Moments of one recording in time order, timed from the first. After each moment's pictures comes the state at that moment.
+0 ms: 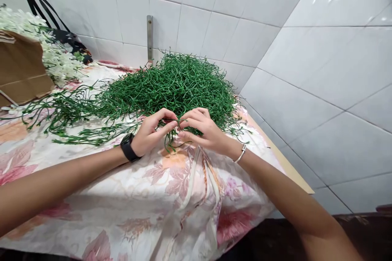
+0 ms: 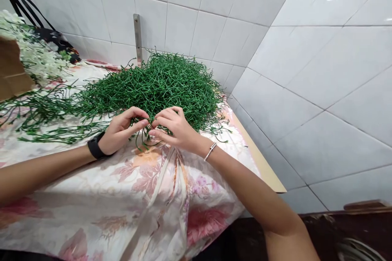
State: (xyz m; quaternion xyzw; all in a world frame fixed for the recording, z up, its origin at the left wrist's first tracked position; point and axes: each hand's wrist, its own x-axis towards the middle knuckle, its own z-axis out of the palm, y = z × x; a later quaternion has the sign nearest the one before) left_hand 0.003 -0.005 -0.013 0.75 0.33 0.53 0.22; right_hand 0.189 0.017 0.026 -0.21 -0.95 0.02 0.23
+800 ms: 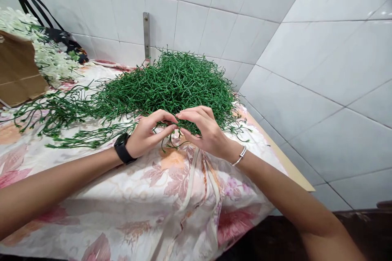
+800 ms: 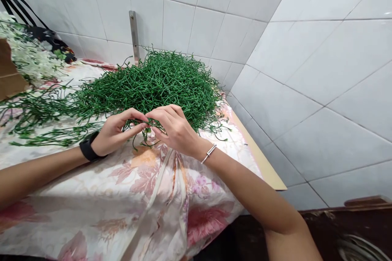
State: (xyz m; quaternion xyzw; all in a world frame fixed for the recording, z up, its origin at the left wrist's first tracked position) left_hand 0.000 -0.011 -0.006 0.78 0.34 0.49 0.18; right_hand 0.189 0.014 0.017 -0.16 -0.92 -0.10 0.35
